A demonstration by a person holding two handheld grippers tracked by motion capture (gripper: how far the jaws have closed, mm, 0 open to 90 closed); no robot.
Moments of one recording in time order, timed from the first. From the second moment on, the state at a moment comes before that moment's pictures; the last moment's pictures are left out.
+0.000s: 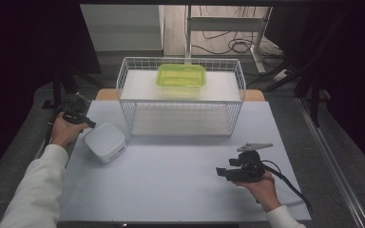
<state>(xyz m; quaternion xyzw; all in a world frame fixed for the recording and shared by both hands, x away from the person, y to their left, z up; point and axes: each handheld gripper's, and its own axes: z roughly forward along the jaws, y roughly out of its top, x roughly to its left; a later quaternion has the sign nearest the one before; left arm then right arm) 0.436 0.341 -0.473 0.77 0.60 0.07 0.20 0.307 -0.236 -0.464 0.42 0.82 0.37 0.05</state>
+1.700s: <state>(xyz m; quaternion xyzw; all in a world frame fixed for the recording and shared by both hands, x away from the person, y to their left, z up) 0.344 0.237 -0.483 0.81 0.52 -0.03 0.29 0.307 -0.234 -0.463 0.43 0.82 0.38 0.04</state>
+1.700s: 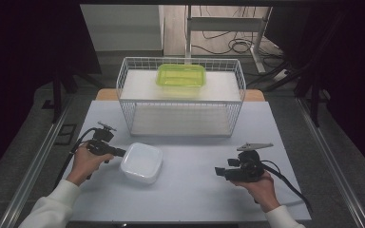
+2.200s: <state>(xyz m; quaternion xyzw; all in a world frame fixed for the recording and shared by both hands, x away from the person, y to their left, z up) 0.324 0.204 -0.488 0.81 0.49 -0.07 0.31 0.307 -0.232 -0.465 0.43 0.82 0.38 0.03</state>
